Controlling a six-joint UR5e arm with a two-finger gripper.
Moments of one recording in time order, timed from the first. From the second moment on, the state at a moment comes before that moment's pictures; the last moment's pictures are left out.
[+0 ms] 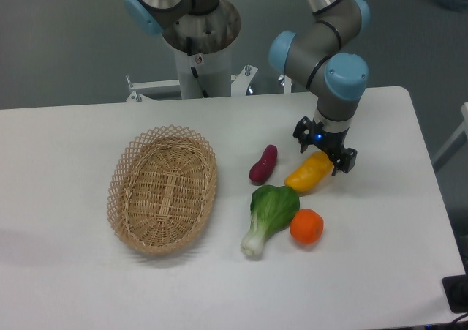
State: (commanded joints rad) arm 2.77 -1.92 -1.98 -0.75 1.52 1.55
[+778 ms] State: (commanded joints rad) arm 2.79 -1.90 -1.95 -0.75 1.52 1.57
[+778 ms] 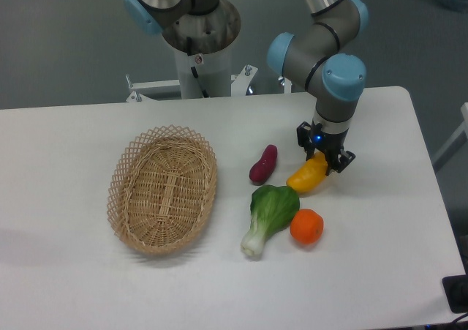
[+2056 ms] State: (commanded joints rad) arm 2.74 -1.81 -1.67 -0.94 1.33 1.22
